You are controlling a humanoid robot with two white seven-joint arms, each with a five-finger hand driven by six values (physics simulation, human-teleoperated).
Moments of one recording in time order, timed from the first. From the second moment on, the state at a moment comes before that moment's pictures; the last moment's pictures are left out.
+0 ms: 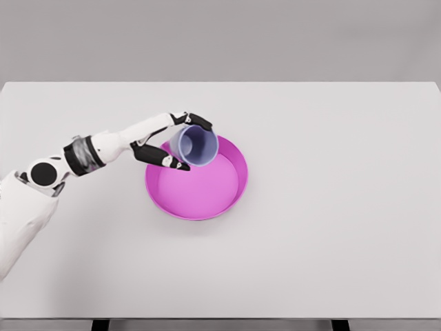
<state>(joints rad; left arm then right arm) -0.56 0.46 -0.56 -1.22 0.23 -0.61 -0.61 0.03 0.00 -0.04 0.00 0.10 -0.09 0.06</state>
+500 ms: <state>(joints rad) -0.56 0.45 -0.72 -1.23 0.26 -0.61 -0.61 0.03 0.00 -0.04 0.00 0.10 -0.09 0.06</state>
